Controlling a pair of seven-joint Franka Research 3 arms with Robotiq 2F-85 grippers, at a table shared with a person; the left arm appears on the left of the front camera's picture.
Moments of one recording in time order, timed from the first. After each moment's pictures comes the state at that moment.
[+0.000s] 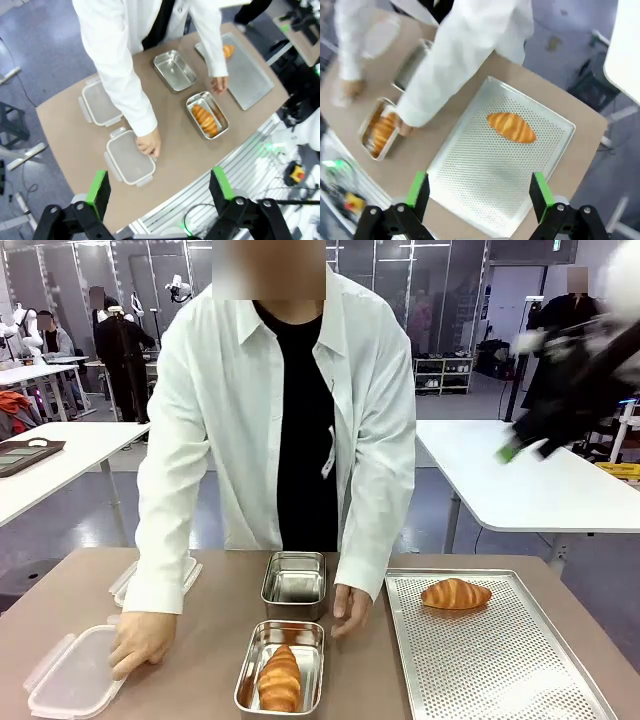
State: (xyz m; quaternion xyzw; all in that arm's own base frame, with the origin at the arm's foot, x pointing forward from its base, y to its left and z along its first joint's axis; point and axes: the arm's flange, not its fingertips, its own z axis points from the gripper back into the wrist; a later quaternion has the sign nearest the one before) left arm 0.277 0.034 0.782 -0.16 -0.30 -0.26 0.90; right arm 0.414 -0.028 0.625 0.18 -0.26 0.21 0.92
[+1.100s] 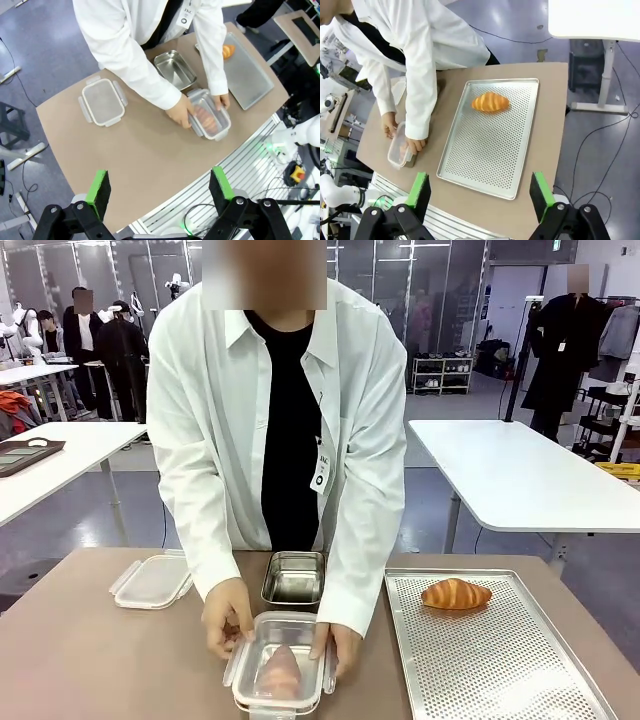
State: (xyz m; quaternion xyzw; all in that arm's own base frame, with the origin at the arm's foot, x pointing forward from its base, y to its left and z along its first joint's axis) left arm 0.277 0.034 0.782 -0.16 -0.30 -0.26 0.90; right arm 0.236 -0.242 0.603 0.28 -0.35 0.02 0.89
